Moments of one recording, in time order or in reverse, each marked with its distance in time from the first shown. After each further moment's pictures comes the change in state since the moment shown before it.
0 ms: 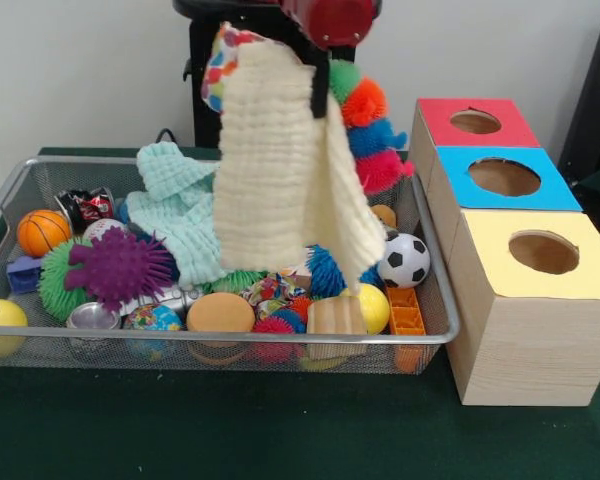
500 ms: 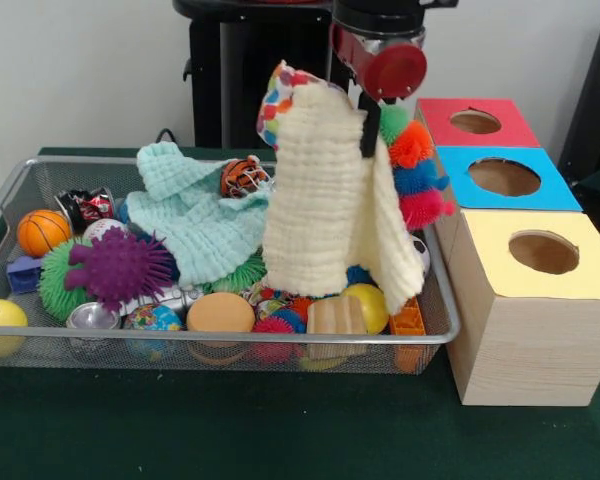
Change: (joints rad) arm 0.084 0.095 -0.012 -0.003 0.049 -0.056 0.073
